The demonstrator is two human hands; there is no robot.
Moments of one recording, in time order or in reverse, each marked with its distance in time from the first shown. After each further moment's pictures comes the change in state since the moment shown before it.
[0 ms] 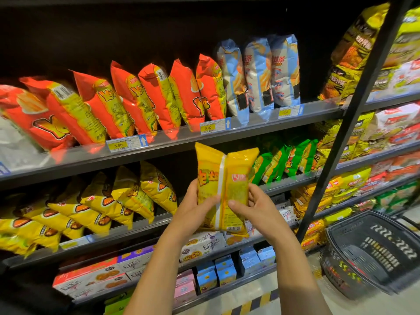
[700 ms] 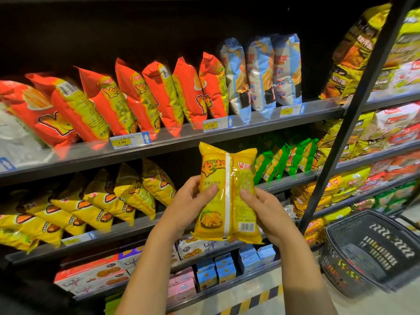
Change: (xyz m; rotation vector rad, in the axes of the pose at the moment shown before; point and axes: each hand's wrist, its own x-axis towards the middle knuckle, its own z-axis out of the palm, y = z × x) left_hand -0.017 0.024 -0.016 -0.054 -0.030 -0.012; right_hand -0.015 -0.011 -0.003 0.246 -0.032 0.118
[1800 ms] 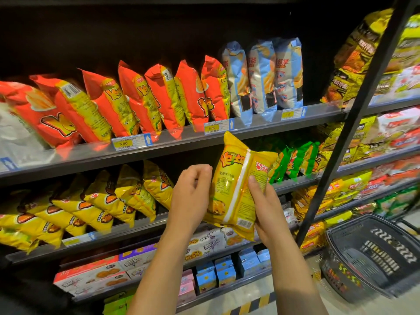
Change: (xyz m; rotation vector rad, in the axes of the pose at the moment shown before) left_hand -0.007 0.027 0.023 0.270 0.387 0.292; right_hand 0.008 -0.006 0.023 0.178 0.300 -0.073
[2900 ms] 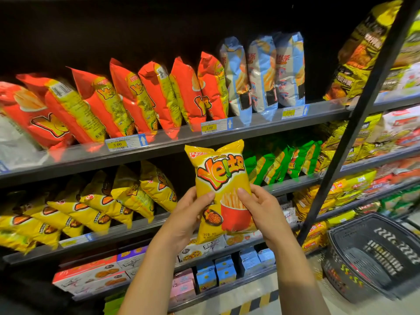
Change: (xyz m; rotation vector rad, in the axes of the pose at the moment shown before) left_hand -0.001 -0.038 0.010 -0.560 -0.325 -0.488; right_hand 0.012 0.005 -0.018 -0.173 -0.199 -0.061
